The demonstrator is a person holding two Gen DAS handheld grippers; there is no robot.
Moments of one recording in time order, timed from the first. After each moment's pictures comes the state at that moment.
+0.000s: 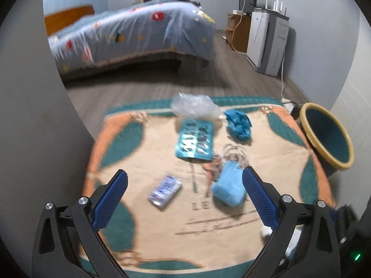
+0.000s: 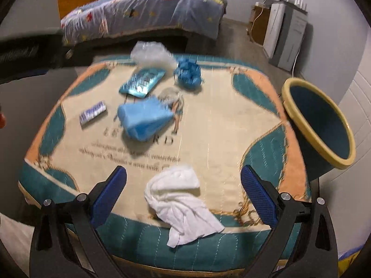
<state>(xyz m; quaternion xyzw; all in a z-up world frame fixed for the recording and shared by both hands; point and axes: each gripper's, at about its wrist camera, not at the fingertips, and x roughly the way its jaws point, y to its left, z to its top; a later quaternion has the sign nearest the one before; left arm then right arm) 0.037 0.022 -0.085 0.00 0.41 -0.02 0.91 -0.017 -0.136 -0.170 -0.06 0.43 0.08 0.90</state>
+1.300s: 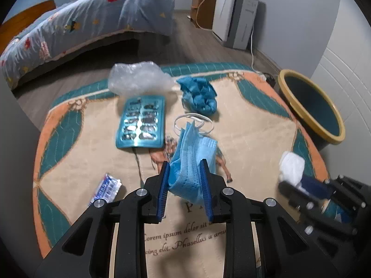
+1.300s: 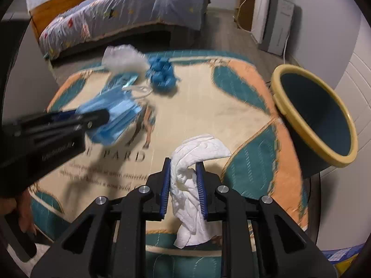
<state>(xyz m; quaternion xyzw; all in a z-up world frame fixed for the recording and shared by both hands) 0.073 -0.027 -0.135 0.02 0.45 -0.12 0.89 0.022 -0.169 -0.164 -0.01 0.44 0.05 0.89</state>
